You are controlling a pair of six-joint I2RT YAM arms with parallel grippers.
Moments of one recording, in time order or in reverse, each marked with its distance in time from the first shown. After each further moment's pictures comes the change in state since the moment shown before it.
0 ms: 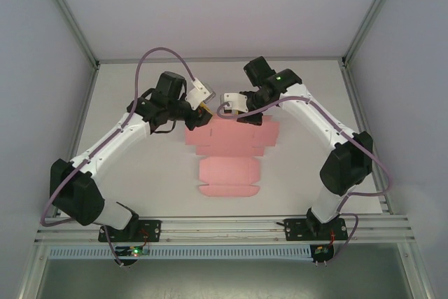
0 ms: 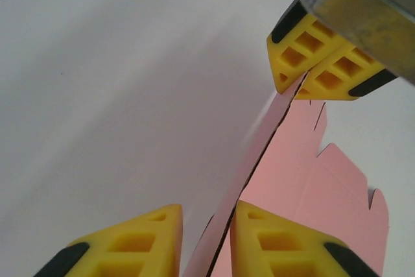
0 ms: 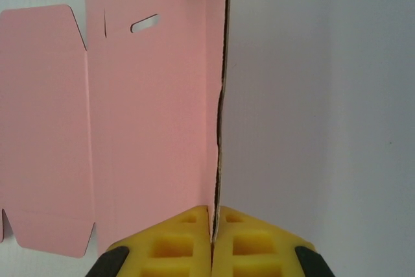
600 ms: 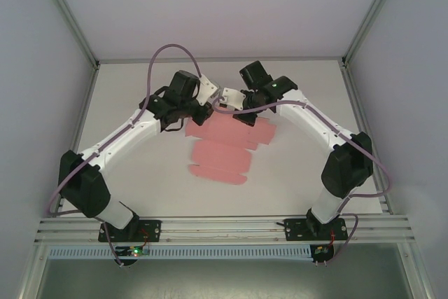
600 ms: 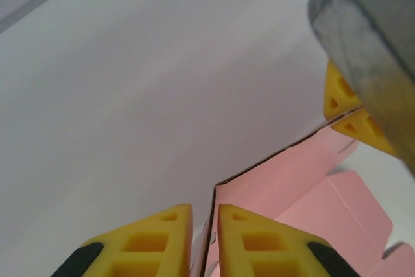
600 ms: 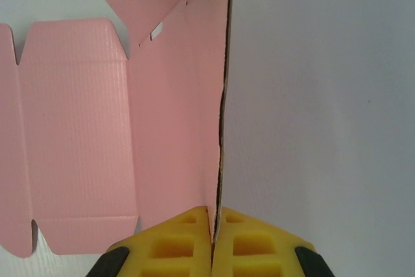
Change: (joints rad) left arm -0.086 0.090 0.091 -0.003 -0.317 -0.113; right arm 0.038 -0.026 -0.101 0.193 0.126 0.293
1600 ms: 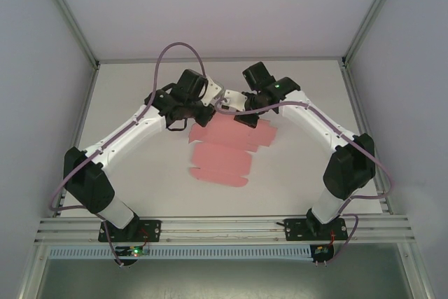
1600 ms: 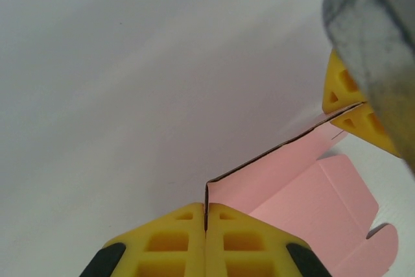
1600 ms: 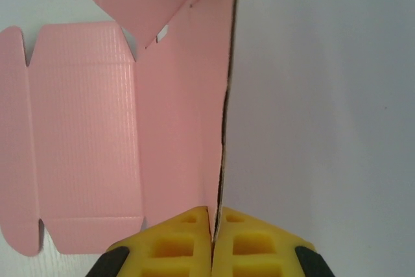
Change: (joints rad) left arm -0.042 0.039 0.103 -0.177 -0.063 -0.063; right arm -0.019 -0.018 -0.024 -0.019 -0.077 -0.057
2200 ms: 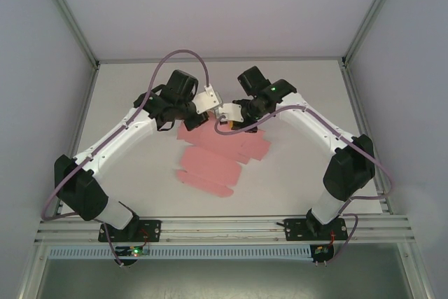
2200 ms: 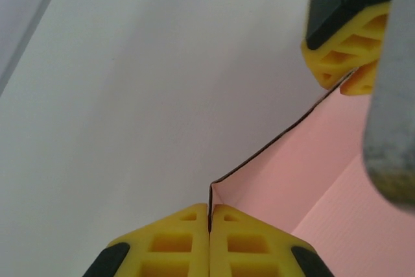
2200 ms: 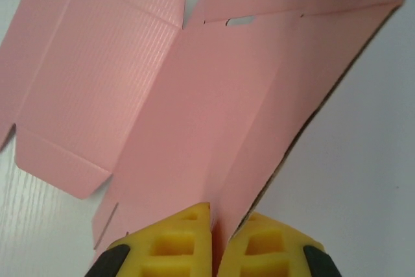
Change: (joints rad) left arm 0.042 -0.077 -0.054 -0.033 0.104 0.506; right arm 0.035 -0.004 0.000 -0.079 -0.068 -0.322
